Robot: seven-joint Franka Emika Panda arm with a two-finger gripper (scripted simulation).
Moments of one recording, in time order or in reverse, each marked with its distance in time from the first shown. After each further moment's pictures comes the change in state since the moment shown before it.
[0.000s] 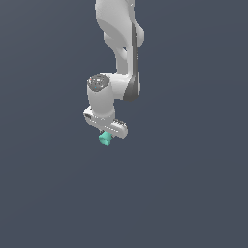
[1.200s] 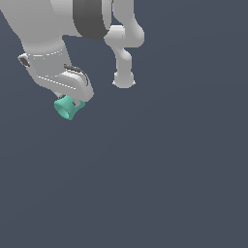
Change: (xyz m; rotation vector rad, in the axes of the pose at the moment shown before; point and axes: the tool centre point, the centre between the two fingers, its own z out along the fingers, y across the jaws) arm 0.067 0.082 -0.230 0.001 0.002 0.001
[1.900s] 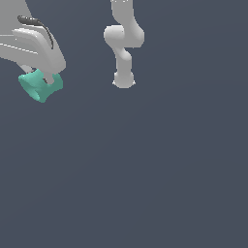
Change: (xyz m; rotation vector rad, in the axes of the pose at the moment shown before) arm 0.031 0.032 -0.092 -0.001 0.000 -0.001
